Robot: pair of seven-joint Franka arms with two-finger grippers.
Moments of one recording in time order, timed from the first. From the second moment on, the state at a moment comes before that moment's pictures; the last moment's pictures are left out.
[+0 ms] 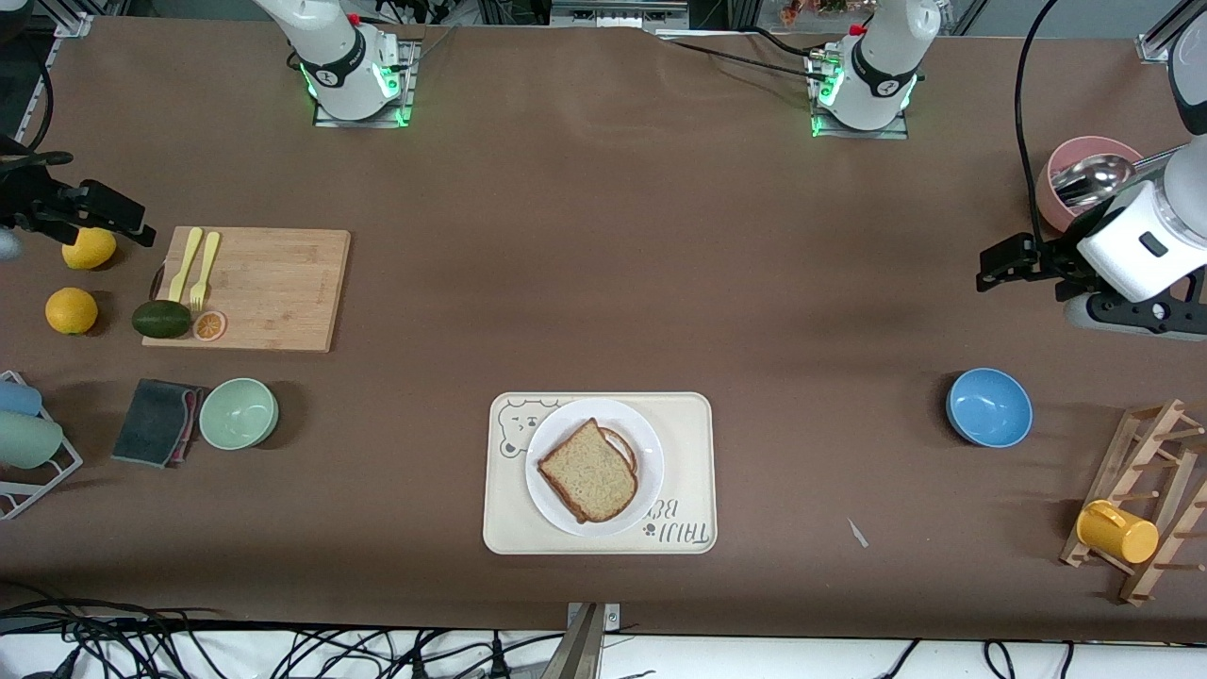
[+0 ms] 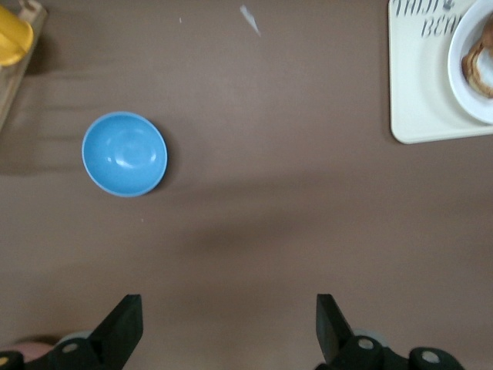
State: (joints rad) left arm -0.01 0.19 -0.04 -1.44 -0.04 1.51 0.03; right arm -0.05 0.00 -0.02 -1.67 0.04 1.65 -0.04
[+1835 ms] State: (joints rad) left arm 0.09 0.12 -0.04 -1.44 -0.04 1.56 0.04; right arm -0.05 0.00 -0.02 -1.67 0.04 1.70 -0.04
